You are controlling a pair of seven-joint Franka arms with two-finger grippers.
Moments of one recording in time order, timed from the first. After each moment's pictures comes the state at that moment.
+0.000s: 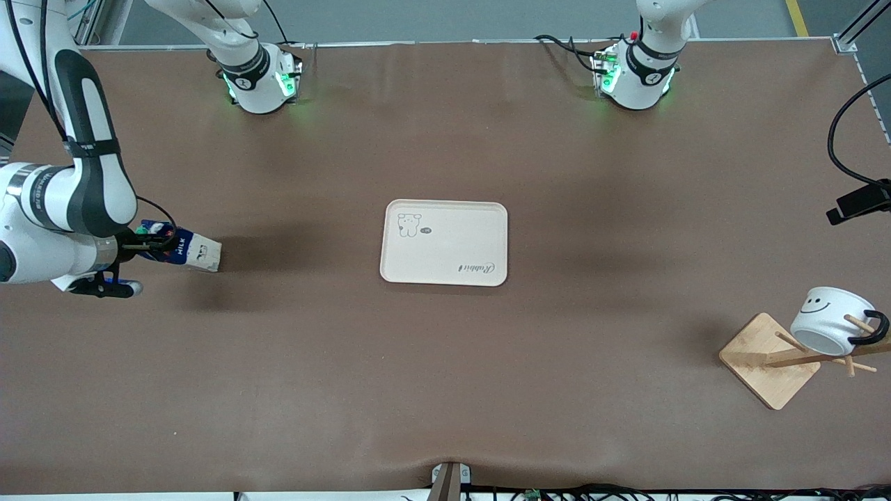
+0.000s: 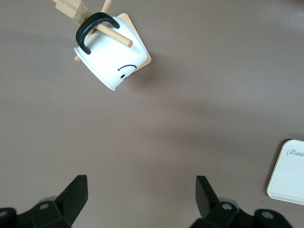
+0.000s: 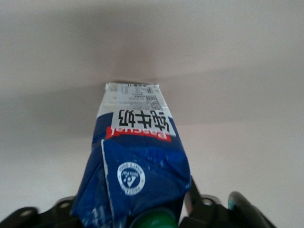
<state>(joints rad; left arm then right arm) 0.48 0.16 -0.41 -1.38 0.04 1.53 -0.08 -0.12 0.38 -0.05 -1.82 -0.04 1.75 -0.05</state>
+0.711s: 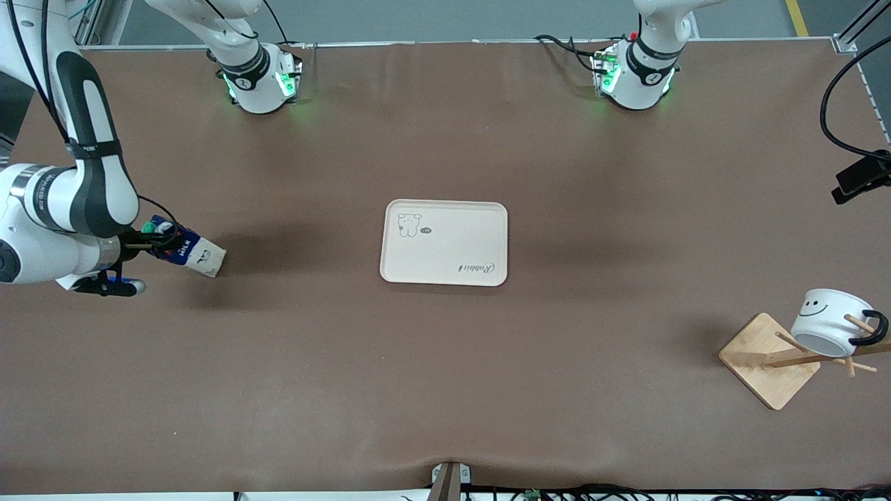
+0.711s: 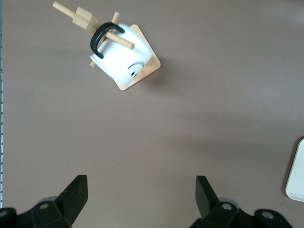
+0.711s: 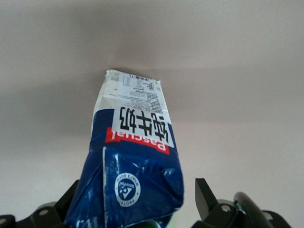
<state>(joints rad) 0.23 0.08 -0.20 -1.41 0.10 1.51 -0.07 -0.12 0.38 -0.04 -1.80 -0.04 1.72 -0.05</state>
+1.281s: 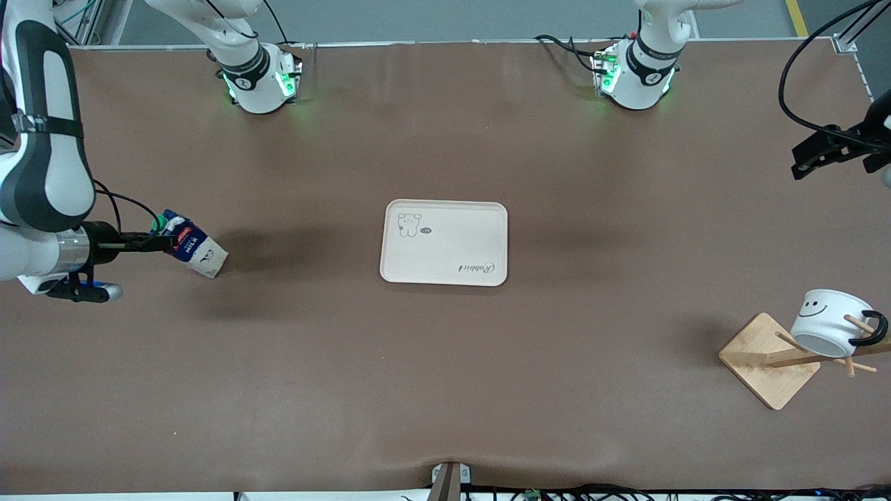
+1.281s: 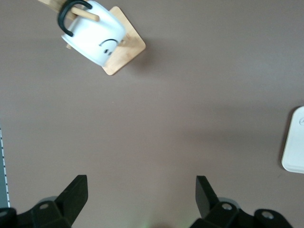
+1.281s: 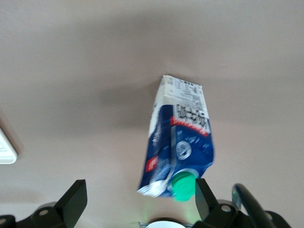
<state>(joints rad) 0.04 0.00 -0.08 -1.48 0.09 1.46 -0.07 -0.12 0.37 -0.02 -1.58 0.11 1.53 -0.05</state>
